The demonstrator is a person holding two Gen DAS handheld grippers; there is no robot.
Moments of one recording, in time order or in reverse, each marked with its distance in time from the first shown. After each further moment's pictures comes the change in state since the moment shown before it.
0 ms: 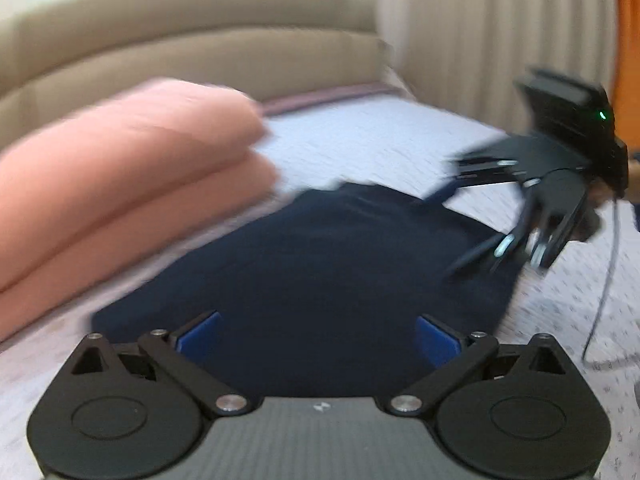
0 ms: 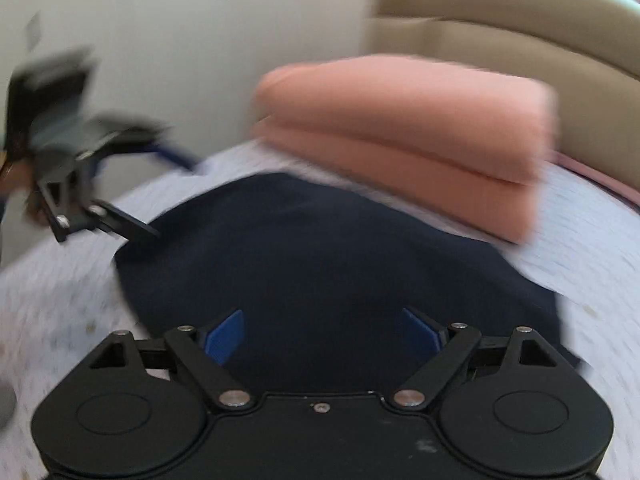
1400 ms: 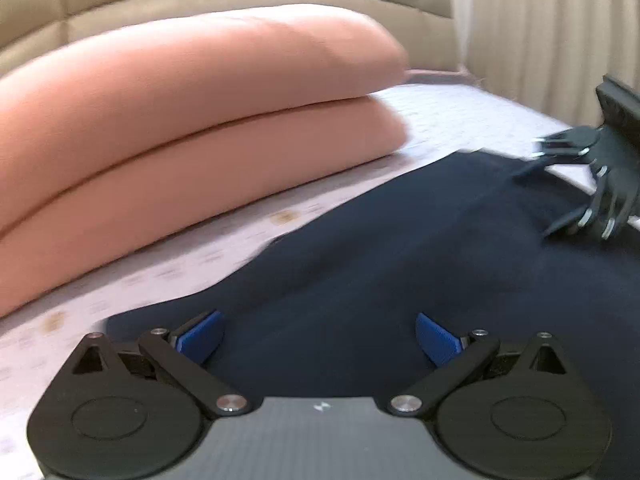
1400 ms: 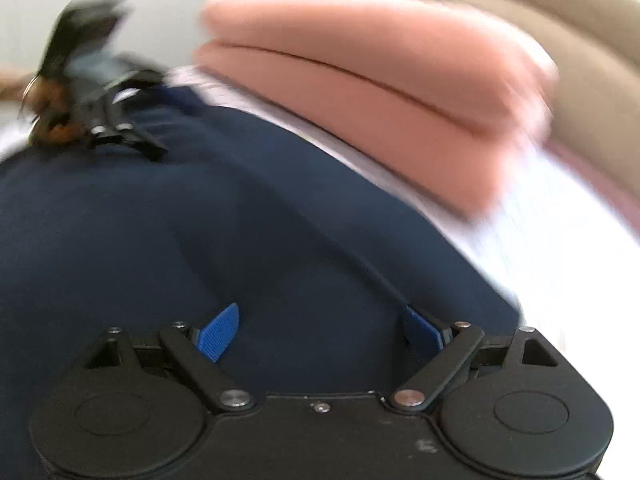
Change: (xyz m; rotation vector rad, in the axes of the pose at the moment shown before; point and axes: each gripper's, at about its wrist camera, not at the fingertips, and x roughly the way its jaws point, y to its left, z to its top) left arm 0.128 0.162 -0.069 -0.094 -0.007 0.165; right arm 0.108 -0.162 -0.025 -0.045 0.093 -0.115
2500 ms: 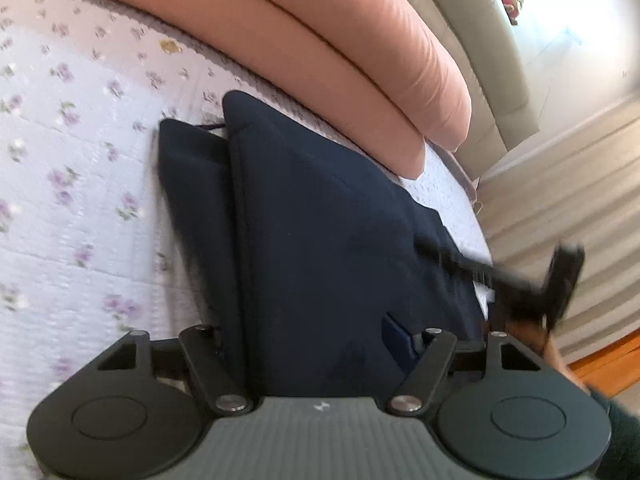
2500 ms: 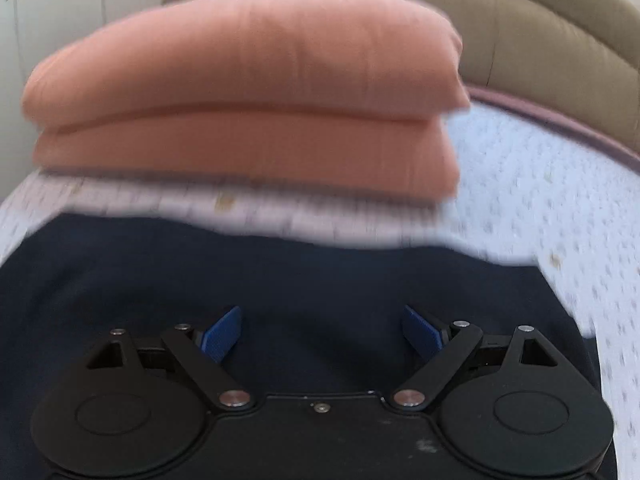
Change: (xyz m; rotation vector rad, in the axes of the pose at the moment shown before) left arm -0.094 0.056 -0.088 -0.841 0.080 -0.368; right arm 0.069 0.083 0.091 0.477 0.056 -0.392
